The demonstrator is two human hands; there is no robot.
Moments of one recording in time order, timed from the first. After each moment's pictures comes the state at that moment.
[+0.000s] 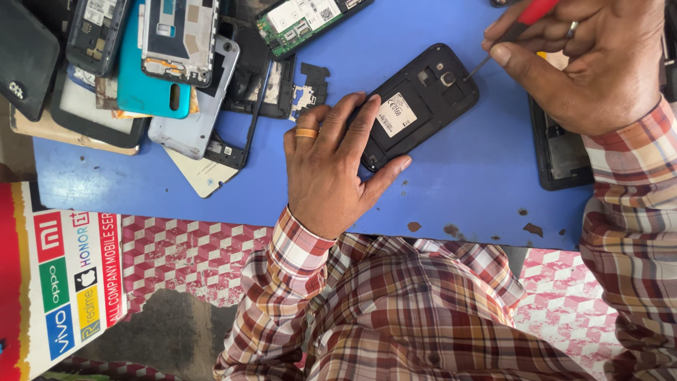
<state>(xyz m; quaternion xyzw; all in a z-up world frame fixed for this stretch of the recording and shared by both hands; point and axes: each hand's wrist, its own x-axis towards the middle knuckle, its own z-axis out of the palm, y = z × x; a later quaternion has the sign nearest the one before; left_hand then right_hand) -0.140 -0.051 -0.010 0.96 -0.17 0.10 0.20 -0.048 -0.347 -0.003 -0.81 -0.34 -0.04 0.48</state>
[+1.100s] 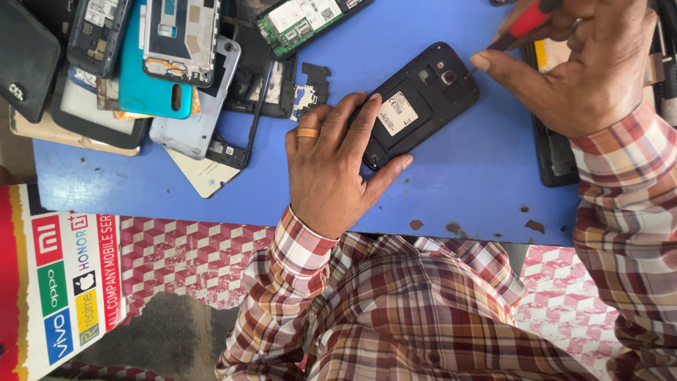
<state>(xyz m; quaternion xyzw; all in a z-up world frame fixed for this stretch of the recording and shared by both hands) -0.142 -0.051 -0.009 0.96 -0.17 0.11 0.20 -0.050 -0.334 0.004 -0.82 -0.39 -0.16 0.39</state>
